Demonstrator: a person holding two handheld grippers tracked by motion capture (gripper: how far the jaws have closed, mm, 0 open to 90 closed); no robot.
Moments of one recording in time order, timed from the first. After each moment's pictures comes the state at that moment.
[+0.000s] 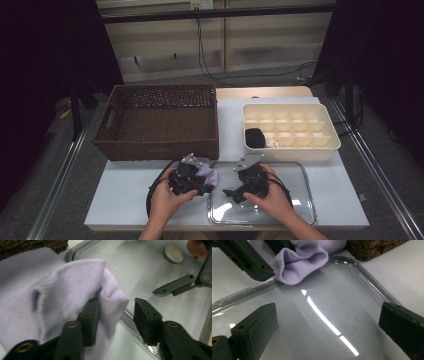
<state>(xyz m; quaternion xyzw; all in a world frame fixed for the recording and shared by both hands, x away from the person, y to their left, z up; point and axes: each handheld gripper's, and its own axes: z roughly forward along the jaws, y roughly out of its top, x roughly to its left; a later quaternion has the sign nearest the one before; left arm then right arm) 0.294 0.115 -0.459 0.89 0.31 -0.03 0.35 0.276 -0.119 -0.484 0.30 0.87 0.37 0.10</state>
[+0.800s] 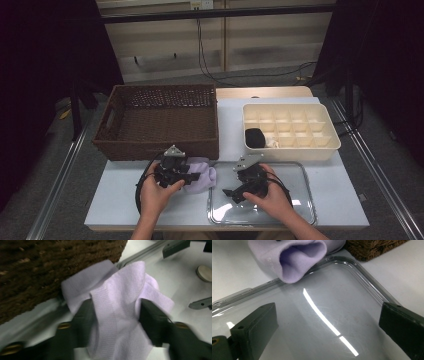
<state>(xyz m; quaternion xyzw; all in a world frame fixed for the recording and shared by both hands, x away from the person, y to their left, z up) 0.312 0.150 -0.458 0.86 0.37 0.02 0.36 0.277 -0.118 -0.484 0.30 0.87 0.37 0.10</state>
